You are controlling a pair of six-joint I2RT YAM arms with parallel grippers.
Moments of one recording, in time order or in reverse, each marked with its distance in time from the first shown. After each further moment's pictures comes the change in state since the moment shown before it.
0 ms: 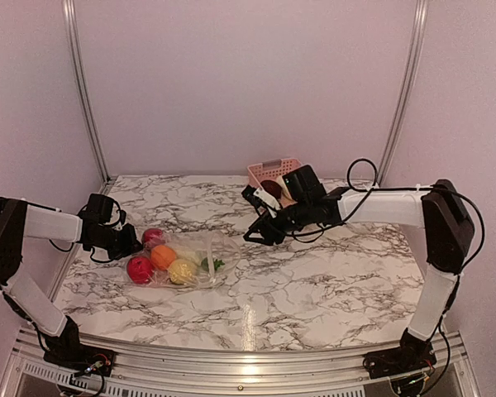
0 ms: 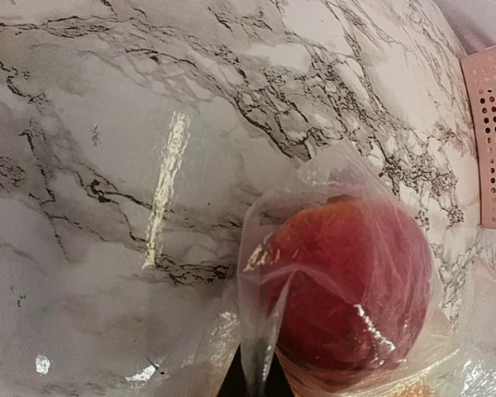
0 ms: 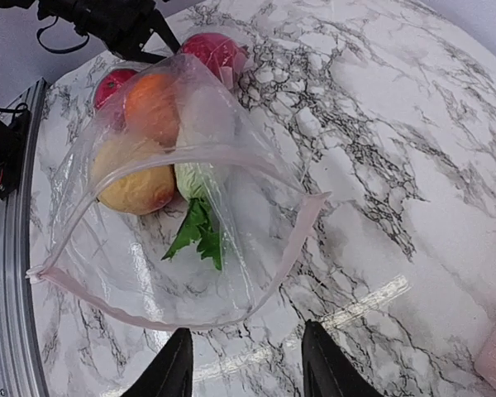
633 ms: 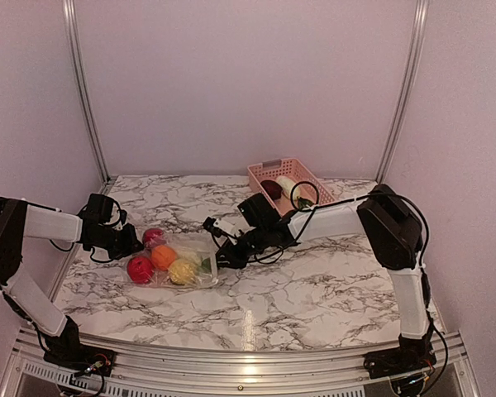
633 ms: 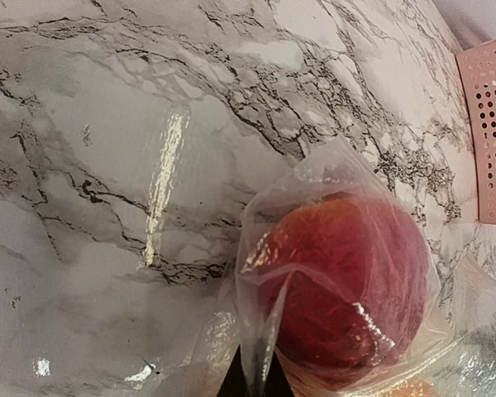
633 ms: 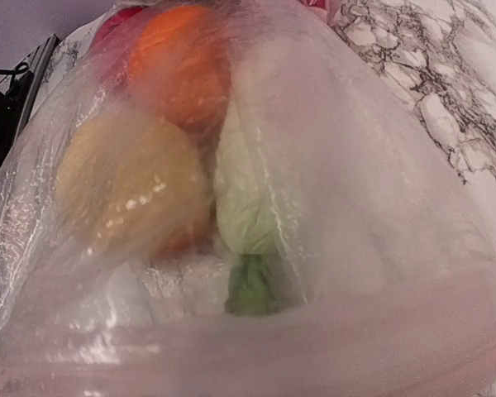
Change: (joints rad) left arm 0.000 0.000 0.000 0.002 0.011 0.011; right arm 0.160 0.340 0.175 0.090 -0.014 0.010
